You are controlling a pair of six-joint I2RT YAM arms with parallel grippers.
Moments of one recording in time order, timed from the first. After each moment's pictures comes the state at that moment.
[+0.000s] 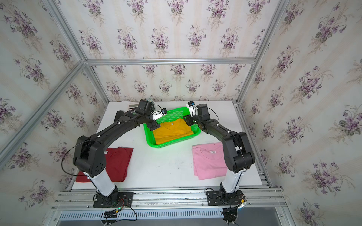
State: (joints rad) left arm -0.47 1.70 1.44 -0.55 0.04 0.73; right arm 0.33 1.73 1.16 0.03 -0.34 0.02
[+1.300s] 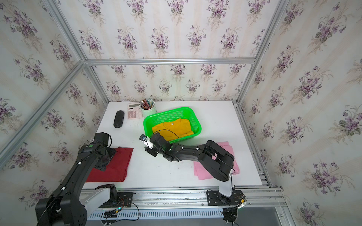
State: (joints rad) left arm 0.12 1.07 0.69 -0.98 -0.20 -1.13; right arm 1.05 1.90 1.12 0.17 0.09 -0.19
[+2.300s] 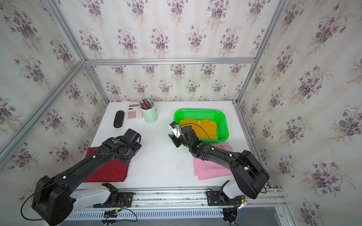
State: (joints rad) left arm -0.51 1.17 0.91 -1.01 -0.25 -1.49; right arm 0.77 1.46 0.75 0.30 -0.13 -0.11
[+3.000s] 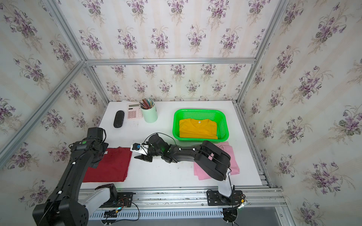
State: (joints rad) left arm 0.21 1.06 0.86 -1.07 -0.38 -1.15; right arm 1.08 1.98 1.21 0.33 -0.41 -0.36
